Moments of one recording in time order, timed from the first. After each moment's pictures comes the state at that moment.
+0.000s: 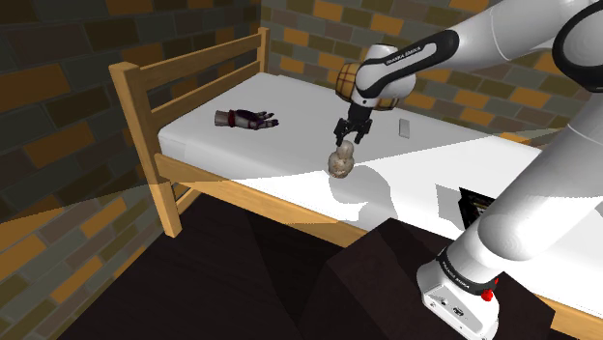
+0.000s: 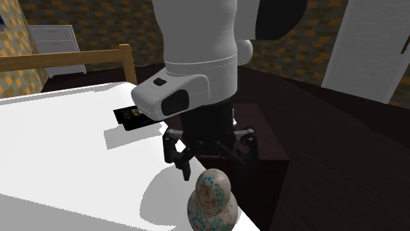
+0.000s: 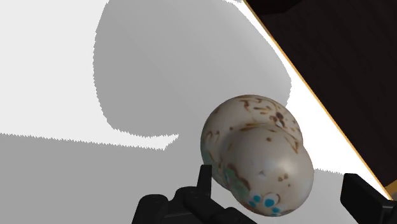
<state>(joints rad) -0.02 0.02 -0.09 -2.28 0.12 2.26 -0.06</state>
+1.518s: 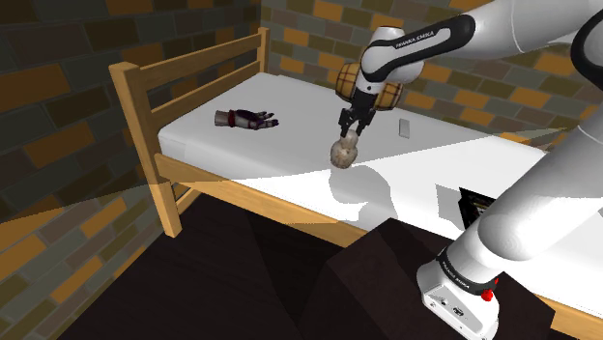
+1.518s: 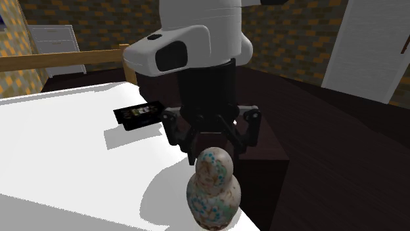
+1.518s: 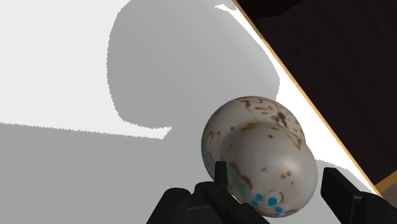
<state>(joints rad) -0.02 -0.04 -0.09 -2.23 0.10 2.15 -0.04</state>
